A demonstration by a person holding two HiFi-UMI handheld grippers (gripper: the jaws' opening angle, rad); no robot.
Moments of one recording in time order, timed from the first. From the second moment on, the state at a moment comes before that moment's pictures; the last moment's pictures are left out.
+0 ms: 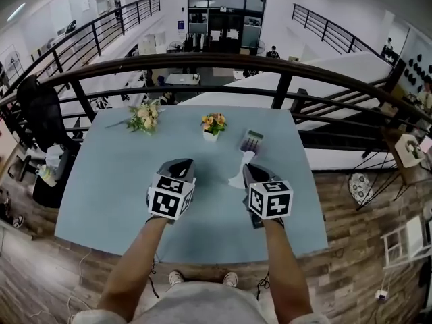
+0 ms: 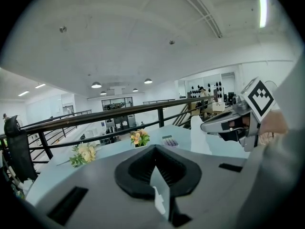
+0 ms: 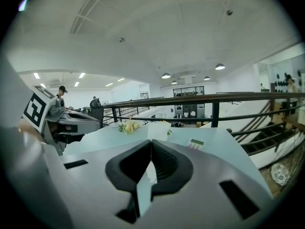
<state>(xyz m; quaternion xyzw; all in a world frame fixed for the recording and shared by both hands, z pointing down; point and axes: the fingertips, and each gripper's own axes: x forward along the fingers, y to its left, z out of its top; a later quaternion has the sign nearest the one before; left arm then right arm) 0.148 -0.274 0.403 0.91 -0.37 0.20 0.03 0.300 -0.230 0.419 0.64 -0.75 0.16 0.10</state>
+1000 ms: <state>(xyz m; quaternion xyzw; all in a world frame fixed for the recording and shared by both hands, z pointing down) 0.154 -0.271 0.385 0.92 -0.36 0.17 0.03 0.339 -0.194 0.370 0.70 -0.71 0.09 0.07</state>
